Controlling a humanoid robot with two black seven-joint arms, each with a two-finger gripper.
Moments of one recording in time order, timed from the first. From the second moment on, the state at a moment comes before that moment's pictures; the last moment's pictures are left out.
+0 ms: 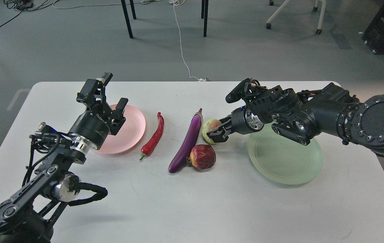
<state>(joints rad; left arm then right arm) -0.17 0.29 -1.10 -1.44 0.73 0.01 -0.28 1.37 0.00 -0.84 0.61 -1.04 0.14 0.49</state>
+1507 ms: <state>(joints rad) -0.18 0.29 -1.10 -1.45 0.73 0.01 -0.28 1.52 -0.53 -0.83 0.98 -1.24 0.11 0.49</state>
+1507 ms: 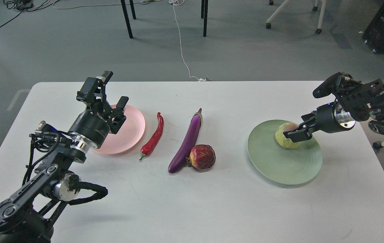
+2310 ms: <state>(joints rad) -0.18 0.31 -1.09 -1.46 0.73 0.01 -0.28 1.54 -0.06 -0.85 1.00 -0.97 0.08 0.49</state>
